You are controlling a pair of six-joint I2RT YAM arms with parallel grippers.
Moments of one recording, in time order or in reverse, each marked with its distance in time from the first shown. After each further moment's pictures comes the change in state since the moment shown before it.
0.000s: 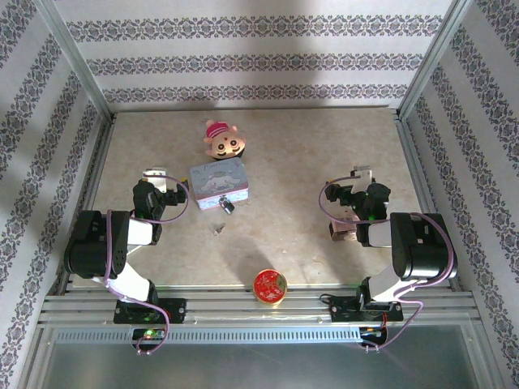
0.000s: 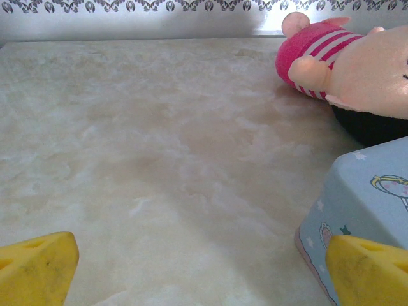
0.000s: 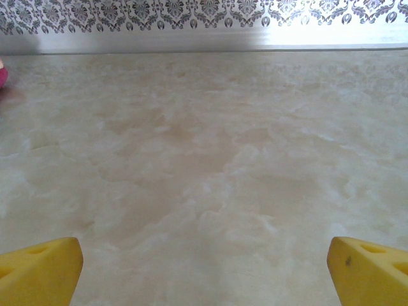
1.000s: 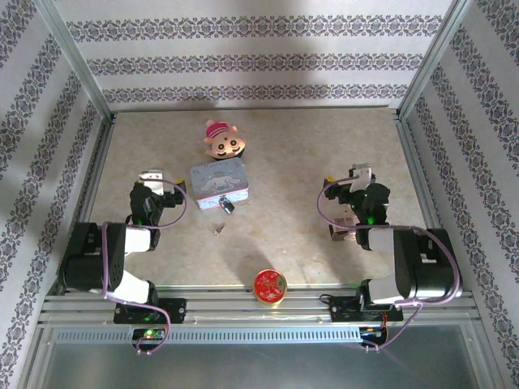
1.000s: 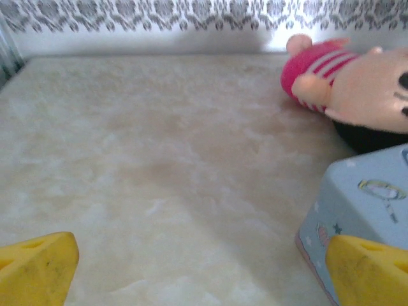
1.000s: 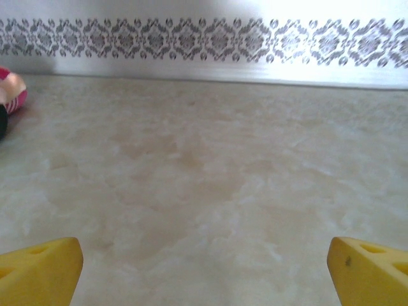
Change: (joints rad) left arm 0.000 -0.132 -0.063 -0.010 -0.040 -0.006; right arm 0.050 -0.161 -0.014 -0.069 0.058 -0.019
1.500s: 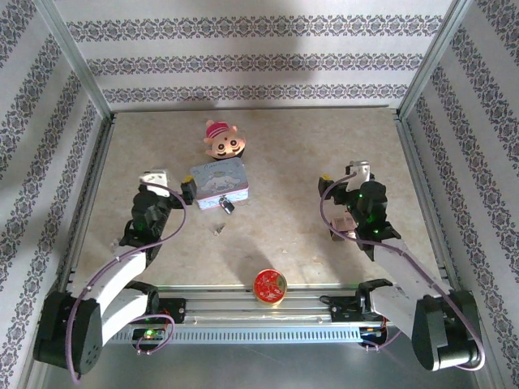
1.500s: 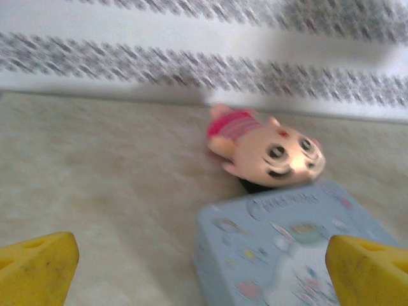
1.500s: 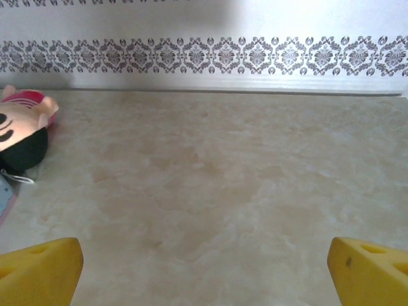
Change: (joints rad) left arm -0.266 -0.494 0.032 -0.475 -0.148 -0.166; right arm 0.192 -0.423 0.097 -0.579 0.218 0.087
